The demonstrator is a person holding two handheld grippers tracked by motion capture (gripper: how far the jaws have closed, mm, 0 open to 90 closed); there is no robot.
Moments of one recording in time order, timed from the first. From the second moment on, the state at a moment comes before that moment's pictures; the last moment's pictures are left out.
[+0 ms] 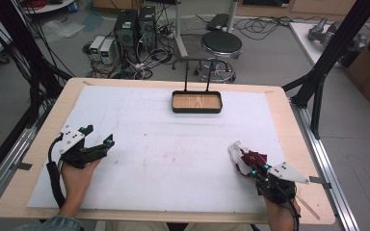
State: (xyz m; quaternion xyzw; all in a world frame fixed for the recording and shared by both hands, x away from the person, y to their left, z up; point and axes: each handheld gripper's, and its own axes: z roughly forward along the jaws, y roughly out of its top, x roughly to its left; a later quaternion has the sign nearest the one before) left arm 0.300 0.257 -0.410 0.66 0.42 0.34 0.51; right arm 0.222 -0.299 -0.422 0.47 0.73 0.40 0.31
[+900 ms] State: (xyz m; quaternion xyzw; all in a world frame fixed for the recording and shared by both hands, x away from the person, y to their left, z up) left arm 0.303 0.257 -0.412 0.67 0.42 0.35 0.51; right arm 0.310 -0.281 -0.369 0.43 0.73 0.40 0.35
